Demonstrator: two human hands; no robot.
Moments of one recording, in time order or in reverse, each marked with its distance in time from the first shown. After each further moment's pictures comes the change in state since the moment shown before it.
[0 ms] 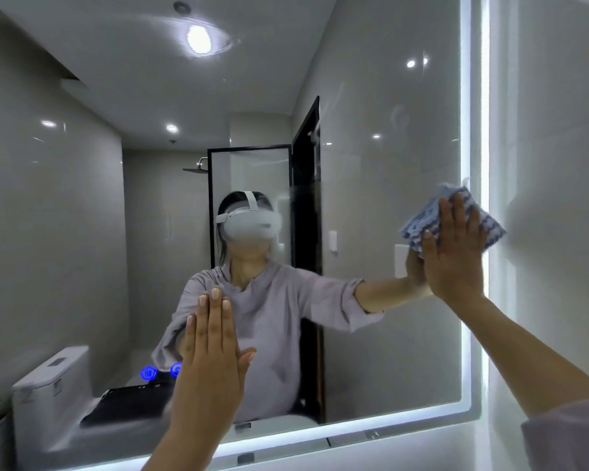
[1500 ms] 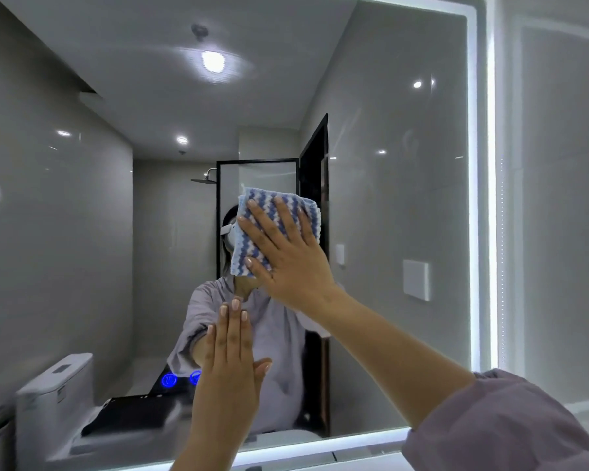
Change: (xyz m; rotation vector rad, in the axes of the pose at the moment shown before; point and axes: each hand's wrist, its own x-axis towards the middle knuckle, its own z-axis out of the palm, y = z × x) left_hand 0.002 0.000 -0.010 -0.013 -0.095 -0.048; right_hand -0.025 -0.222 0.033 -0.141 -0.197 -0.727
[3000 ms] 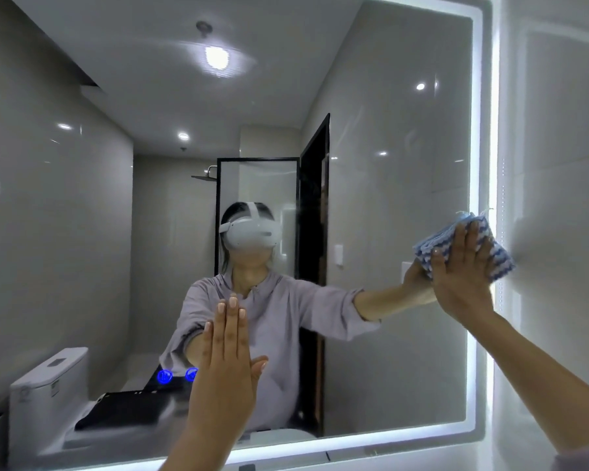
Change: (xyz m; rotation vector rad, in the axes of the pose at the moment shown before) left_hand -0.002 -0.001 0.011 0.018 0.069 0.023; right_hand -0.132 0.183 -0.001 0.095 -0.061 0.849
